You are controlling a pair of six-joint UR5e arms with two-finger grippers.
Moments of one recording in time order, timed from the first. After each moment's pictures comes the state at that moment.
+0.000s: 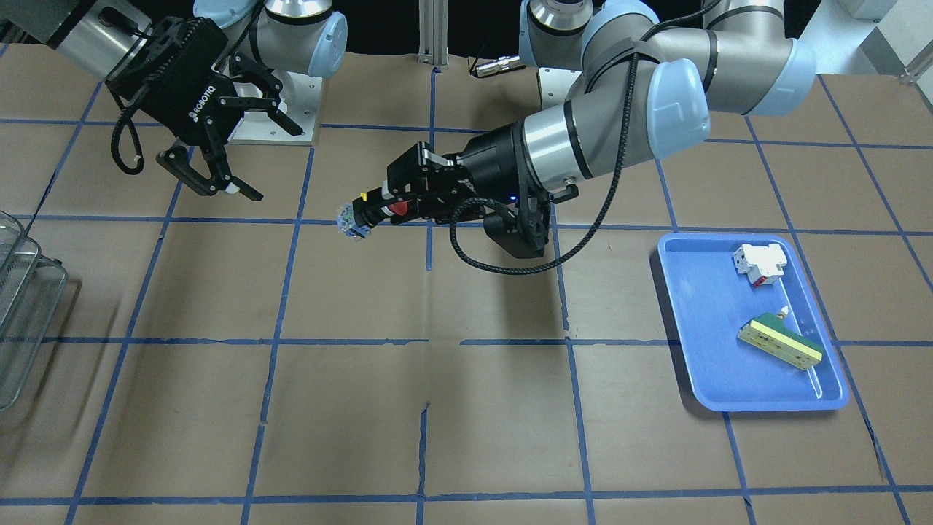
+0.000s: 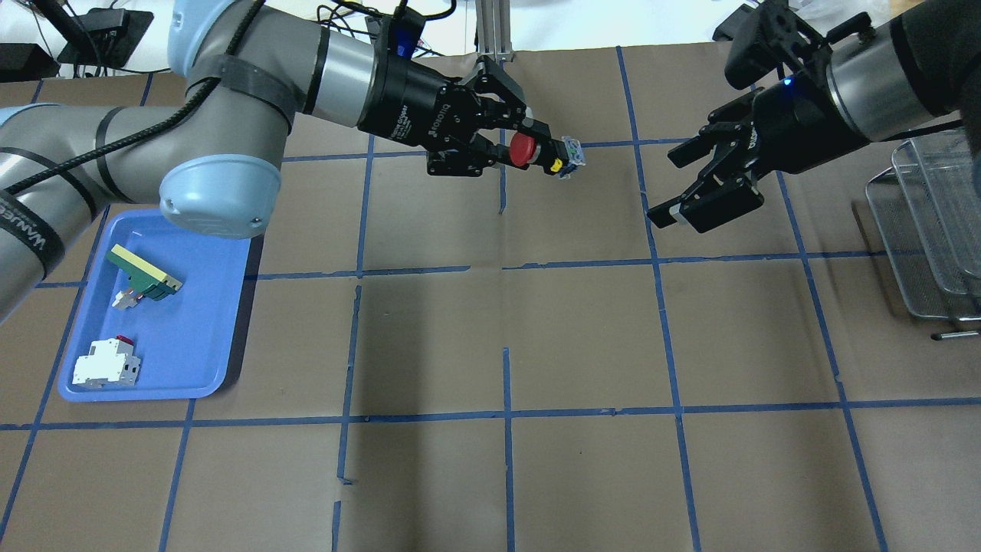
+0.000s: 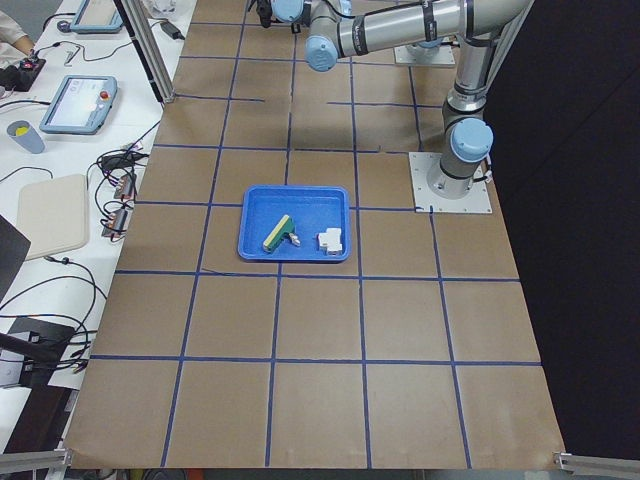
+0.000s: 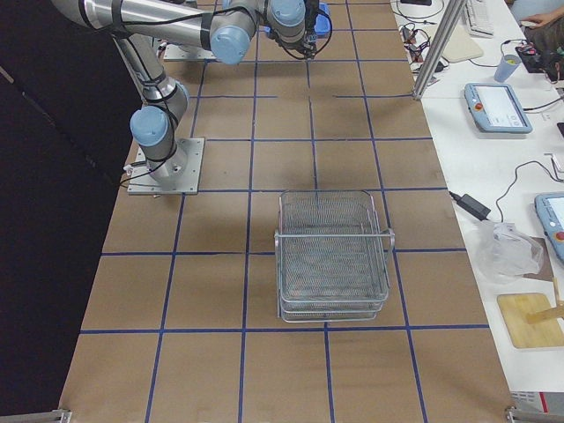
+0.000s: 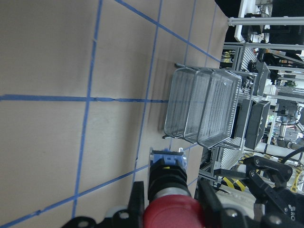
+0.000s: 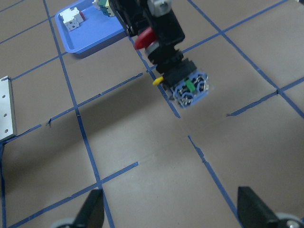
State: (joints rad) left arm -1.69 -1.75 -1.72 -1.08 0.55 -0.37; right arm 1.34 -1.72 1.82 -1.61 -0.87 -1.36
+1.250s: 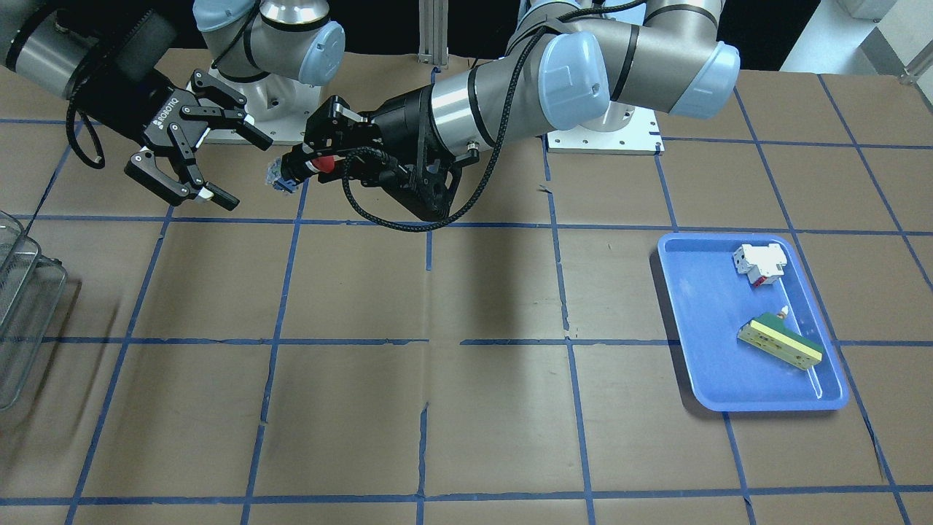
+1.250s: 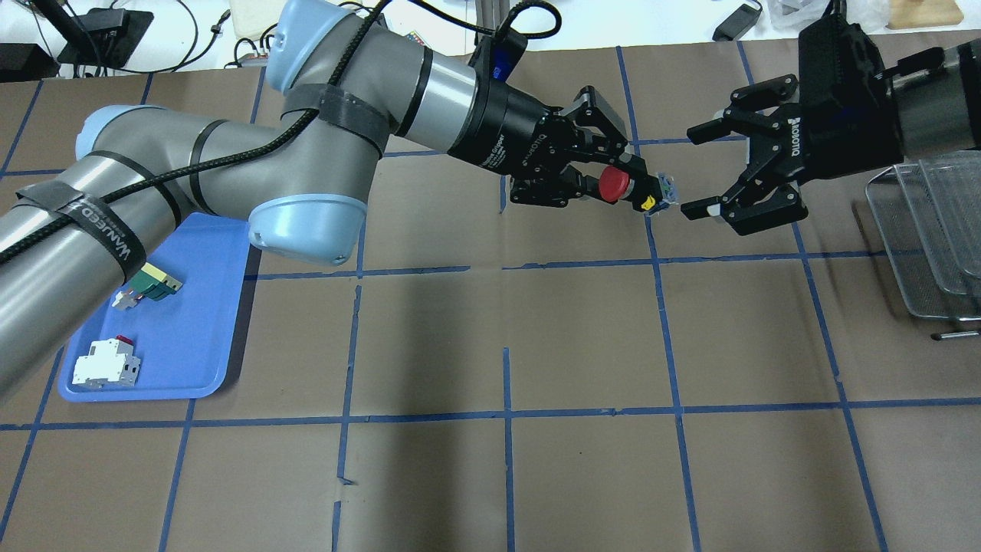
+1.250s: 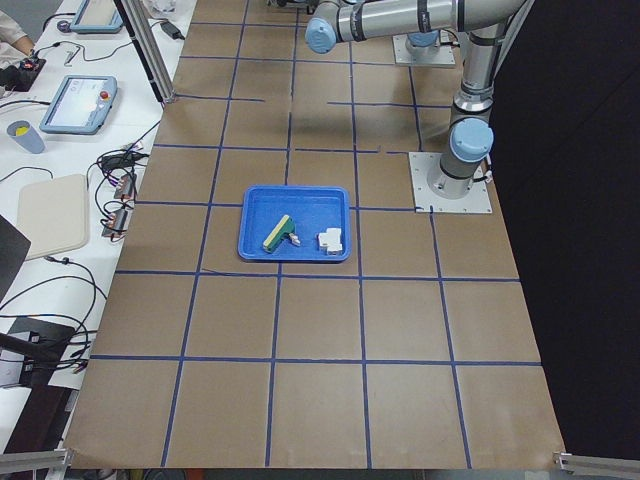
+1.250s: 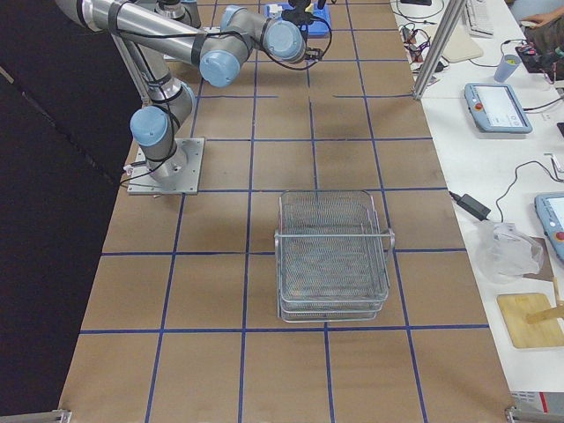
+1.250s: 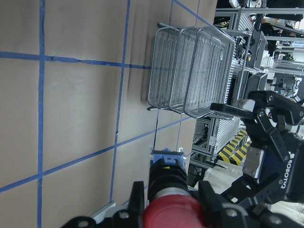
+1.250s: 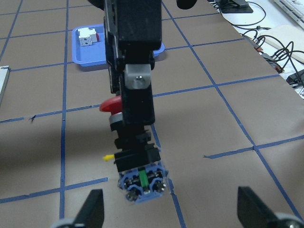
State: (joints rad) left arm -1.84 -1.78 -1.70 -0.98 0.55 -0.45; right arm 1.22 -1.74 1.89 -1.60 -0.71 -1.77
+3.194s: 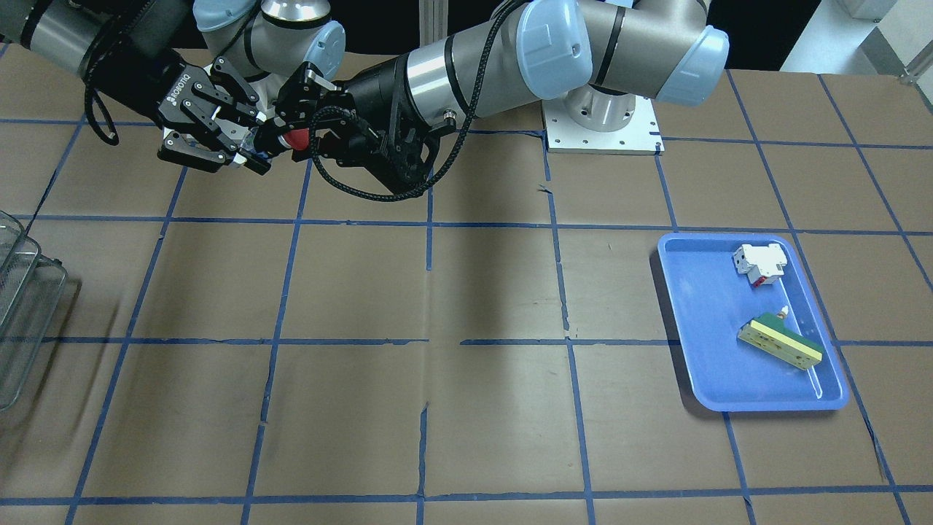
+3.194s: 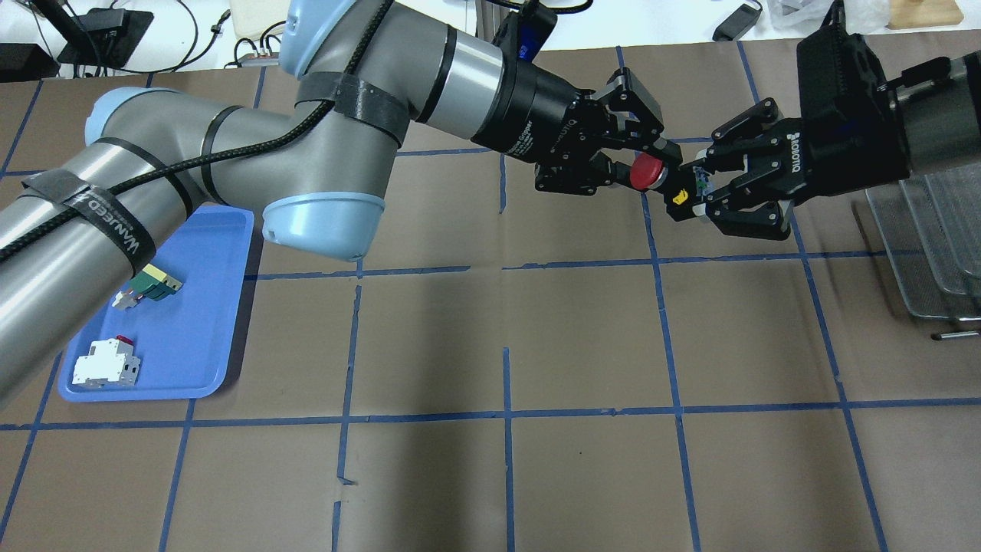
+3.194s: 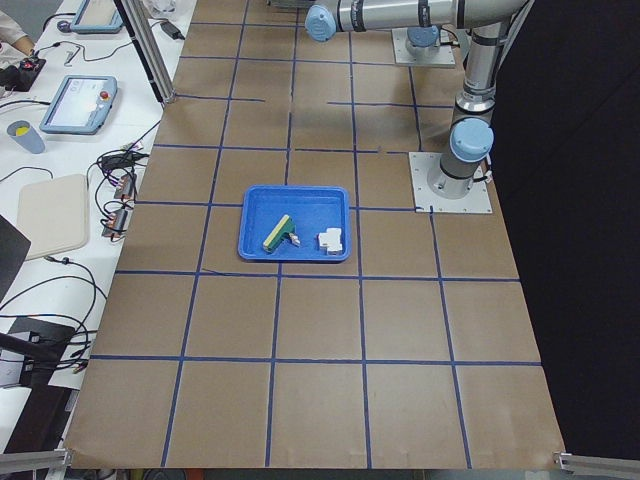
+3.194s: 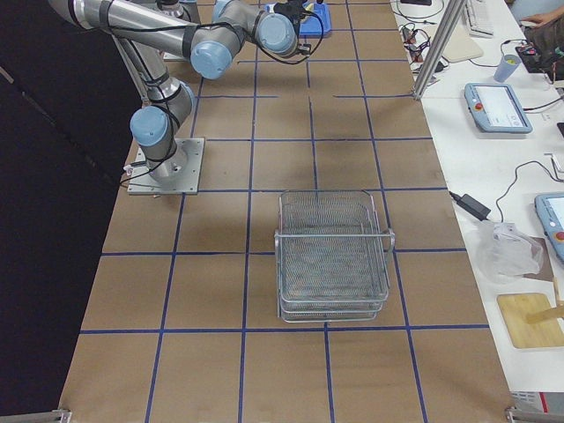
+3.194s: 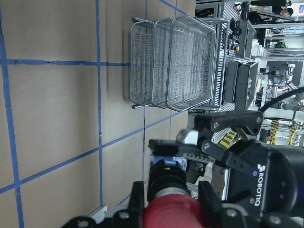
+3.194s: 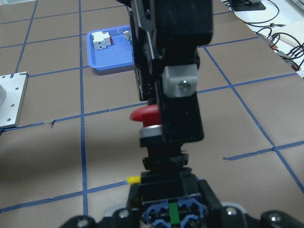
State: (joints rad) left arm -1.87 -1.77 -1.66 -0.94 0.55 -0.51; right arm 1.22 -1.79 1.89 -1.50 -0.72 -1.77
